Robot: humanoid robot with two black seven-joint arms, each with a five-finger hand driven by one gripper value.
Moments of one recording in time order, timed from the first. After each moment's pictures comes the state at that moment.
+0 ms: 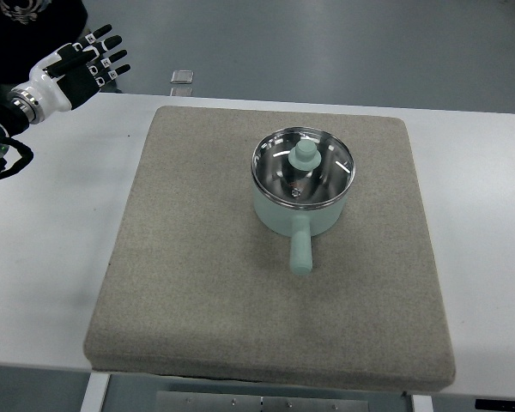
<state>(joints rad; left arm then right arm) -0.98 0.47 -0.54 -0.53 -0.21 -0.42 0.00 0.03 0.00 -0.03 0.16 0.05 -0.04 0.13</state>
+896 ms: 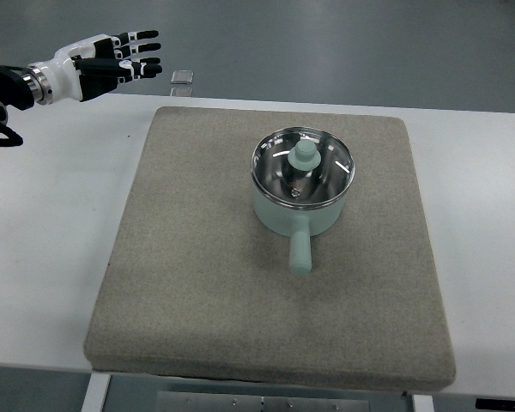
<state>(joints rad) -1.12 0.51 -0.43 -0.59 0.32 -0.58 -0.01 0.03 0.00 -0.03 0.16 0.05 -0.04 0.13</state>
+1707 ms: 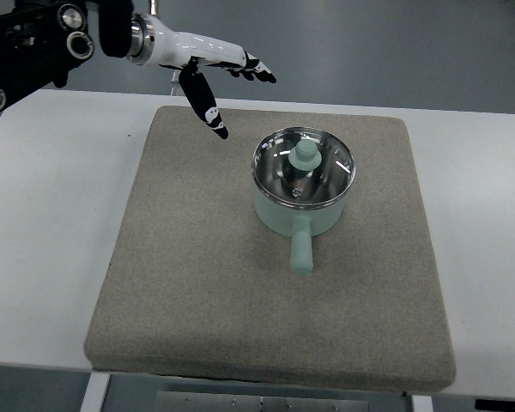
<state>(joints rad) -1.44 0.43 -0.27 -1.04 1.22 -0.61 -0.01 0.03 0.00 -0.03 0.16 0.05 -0.04 0.13</state>
